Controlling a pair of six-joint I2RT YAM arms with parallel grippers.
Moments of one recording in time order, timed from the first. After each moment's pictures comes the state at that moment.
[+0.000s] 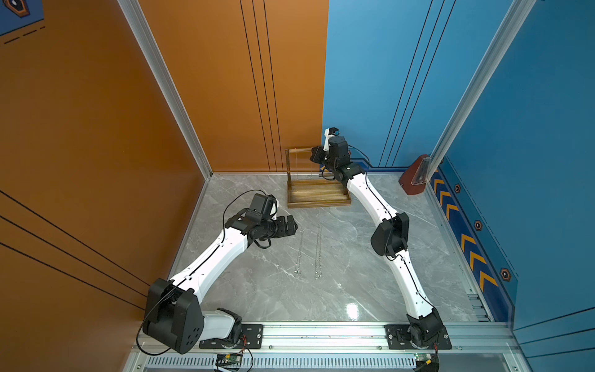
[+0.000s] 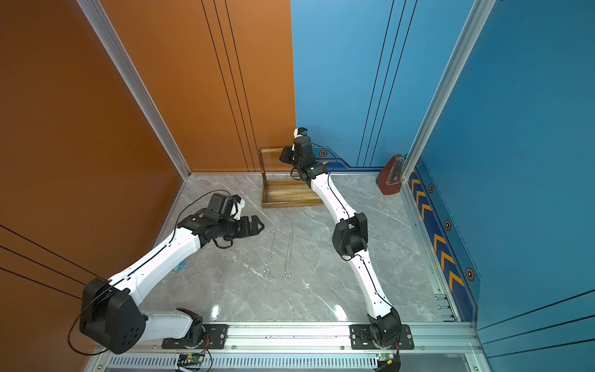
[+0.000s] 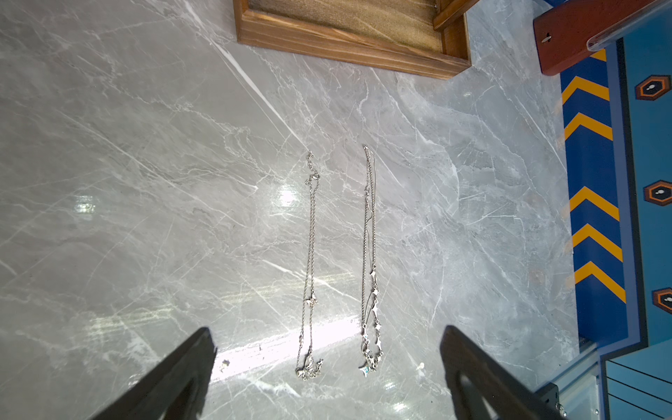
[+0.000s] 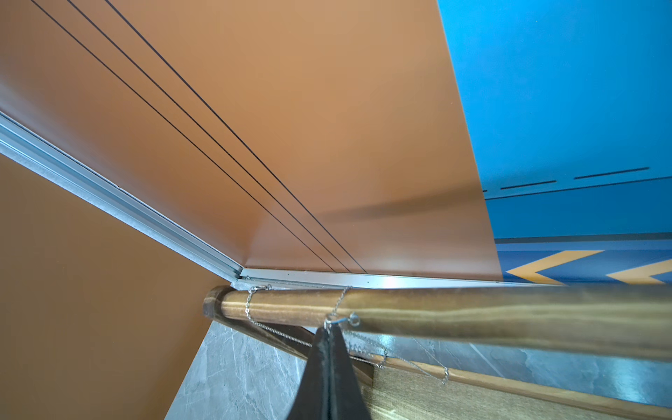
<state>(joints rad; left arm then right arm) -0.37 1.34 1.05 -0.63 0.21 -0.52 0.46 2.57 2.68 -0.35 -0.07 0.58</state>
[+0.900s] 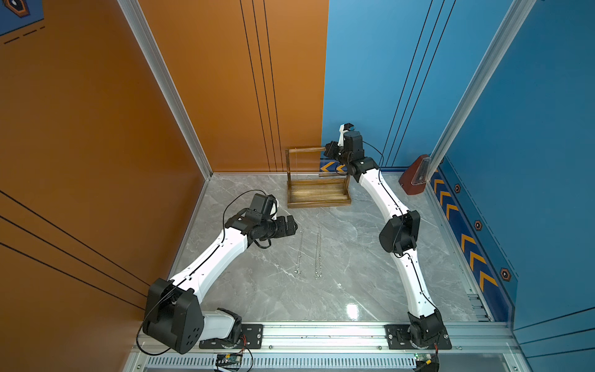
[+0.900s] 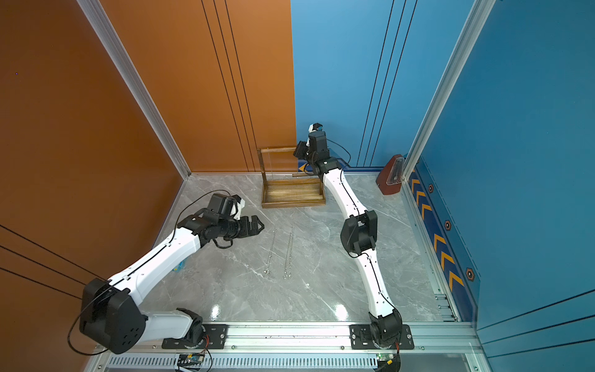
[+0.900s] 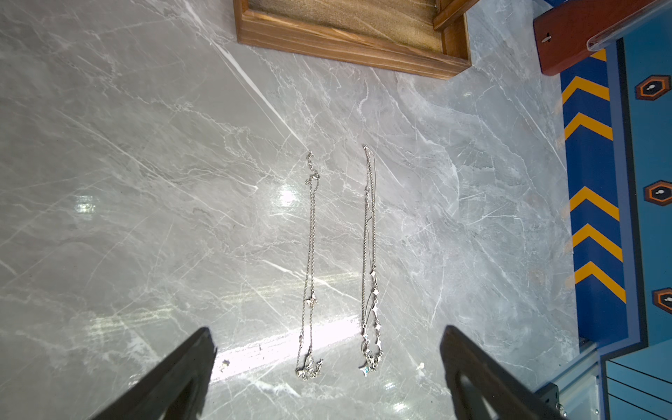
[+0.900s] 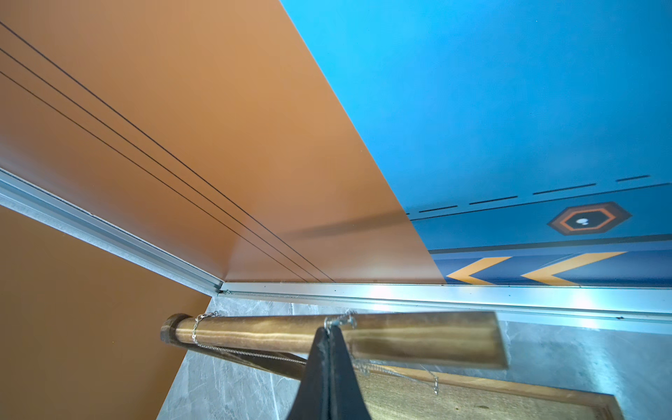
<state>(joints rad) -0.37 1.34 1.05 -0.63 0.21 -0.52 0.36 2.52 2.63 -0.39 -0.11 0.58</state>
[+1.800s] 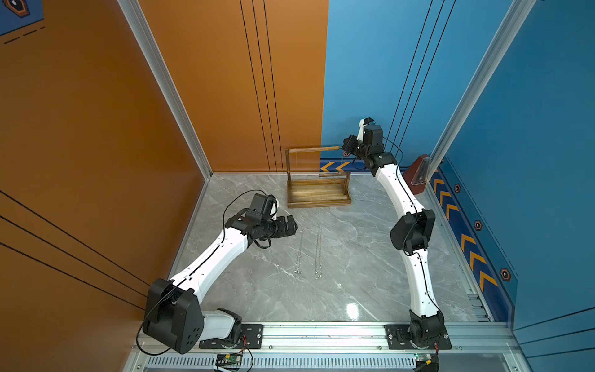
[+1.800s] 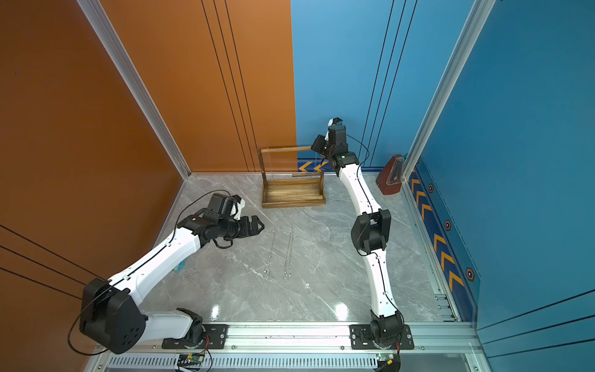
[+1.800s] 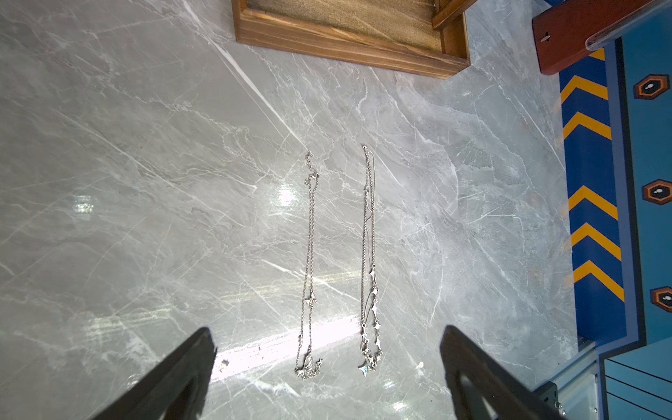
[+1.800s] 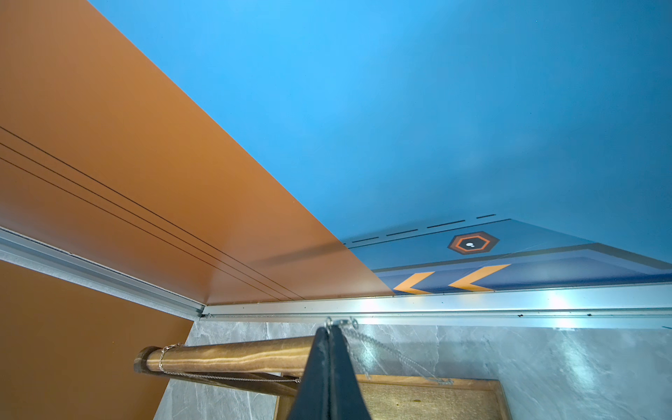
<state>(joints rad) -0.37 1.34 1.05 -0.63 0.21 -0.52 0.25 2.44 2.58 -0.43 -0.14 0.58</state>
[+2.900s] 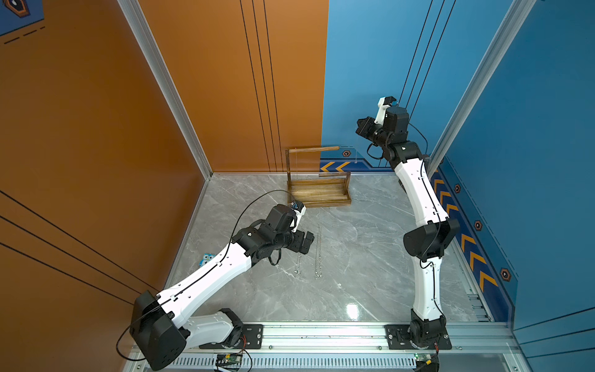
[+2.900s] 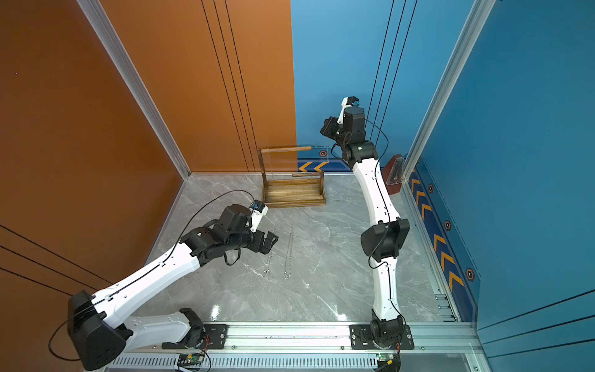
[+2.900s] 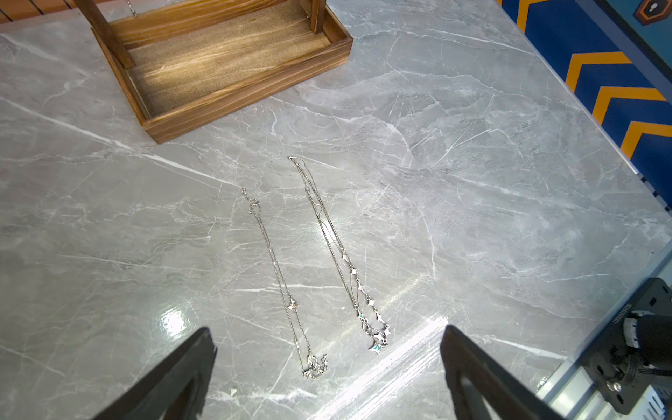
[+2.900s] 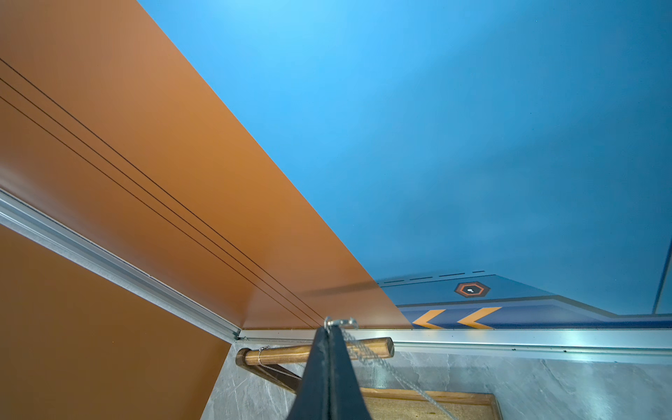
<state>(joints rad) -0.69 1.21 1.05 -0.60 -0.01 -0.22 0.22 2.20 2.55 -0.50 -0.16 0.57</state>
